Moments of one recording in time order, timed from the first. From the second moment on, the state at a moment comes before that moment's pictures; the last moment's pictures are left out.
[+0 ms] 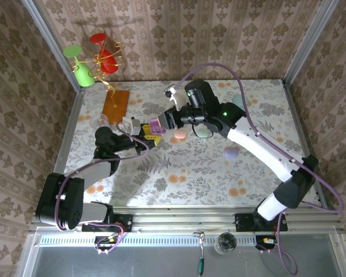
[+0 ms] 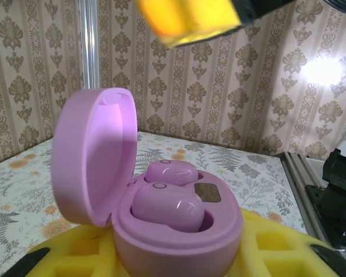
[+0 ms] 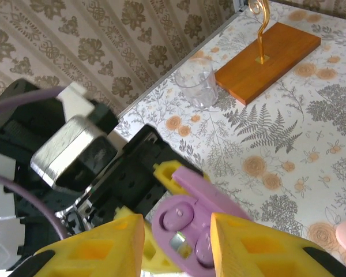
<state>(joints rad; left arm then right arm) -0.29 1.31 0.48 1.00 1.11 -0.22 0.72 1.60 1.68 -0.61 -0.33 0.24</state>
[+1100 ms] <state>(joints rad) -0.29 1.30 0.48 1.02 1.06 -0.20 0.61 1.49 1.36 -0.32 -0.51 0.68</state>
